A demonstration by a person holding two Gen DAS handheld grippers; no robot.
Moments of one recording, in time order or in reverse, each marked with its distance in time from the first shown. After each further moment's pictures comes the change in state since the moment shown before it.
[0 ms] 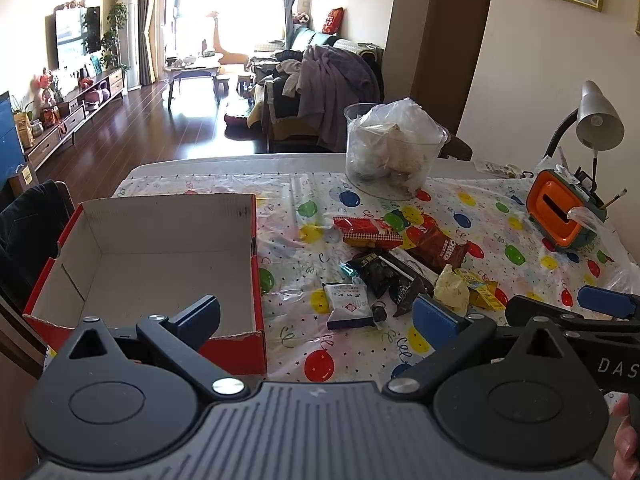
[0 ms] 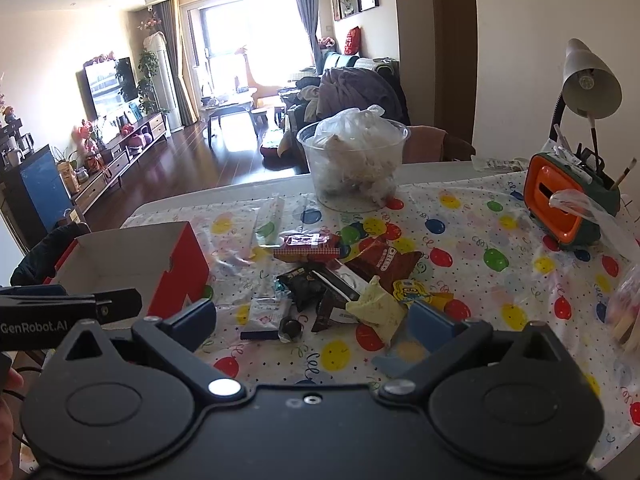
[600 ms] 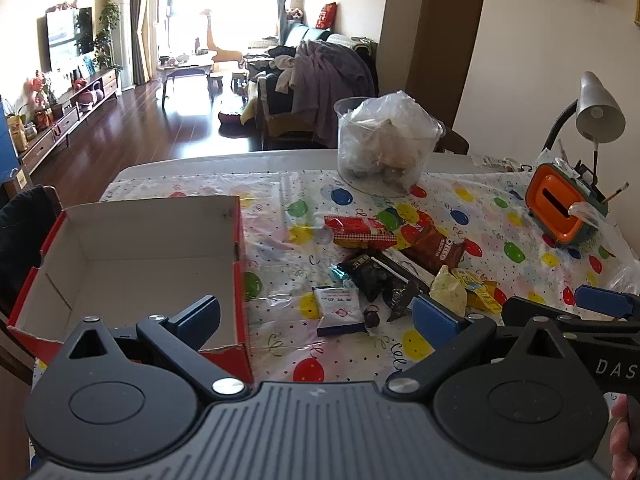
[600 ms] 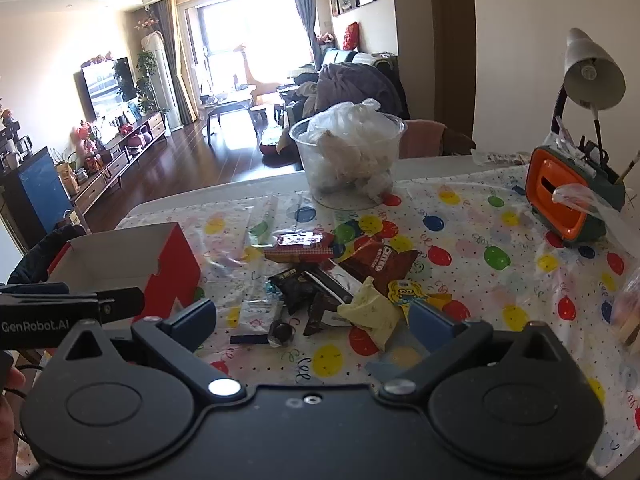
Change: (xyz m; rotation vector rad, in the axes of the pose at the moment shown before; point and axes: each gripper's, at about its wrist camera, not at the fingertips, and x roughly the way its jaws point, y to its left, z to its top) left arm 0.026 -0.016 0.012 0.024 0.020 -0.004; right arm 0.013 -0.015 0.003 0.016 0.009 0.006
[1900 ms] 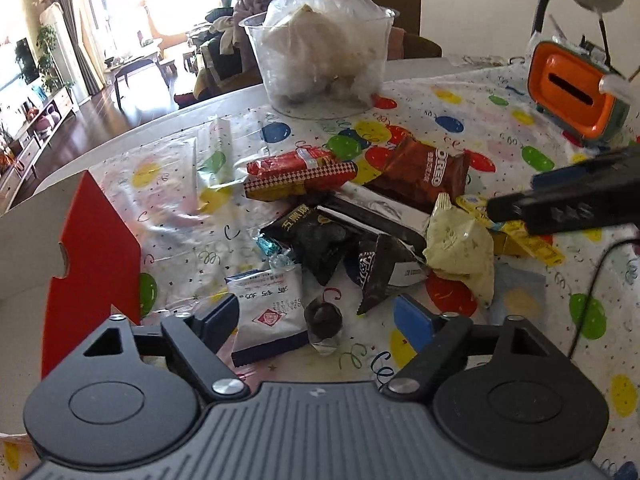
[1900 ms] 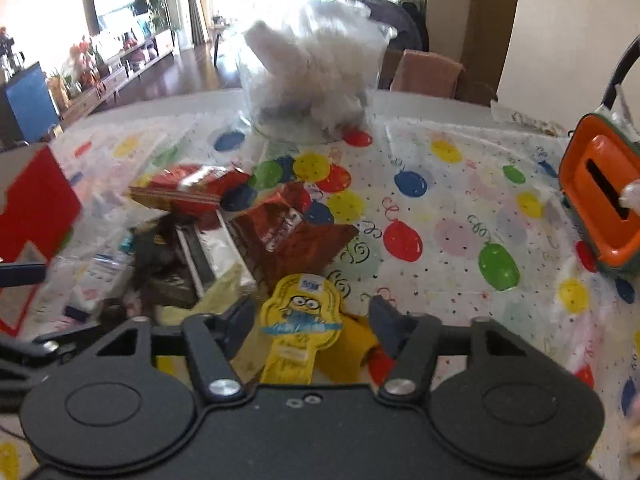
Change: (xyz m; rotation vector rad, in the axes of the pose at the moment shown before) left arm 0.165 -0.084 -0.027 0.246 0.144 0.022; right arm 0.181 -0.115 0.015 -0.161 0.229 0.008
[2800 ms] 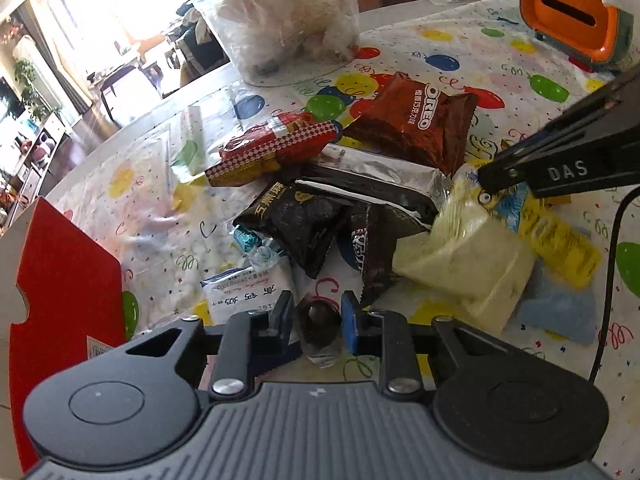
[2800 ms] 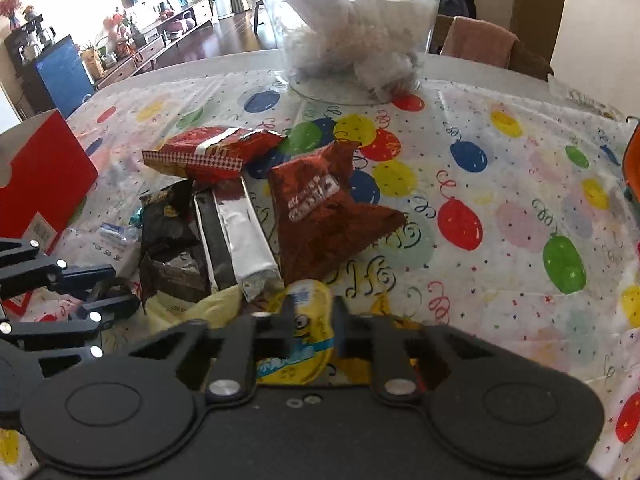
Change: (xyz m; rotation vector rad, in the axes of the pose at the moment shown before) left arm 0.043 -0.022 0.003 0.153 0.095 0.055; right arm 0.036 -0.001 0.002 -0.055 0.090 0.134
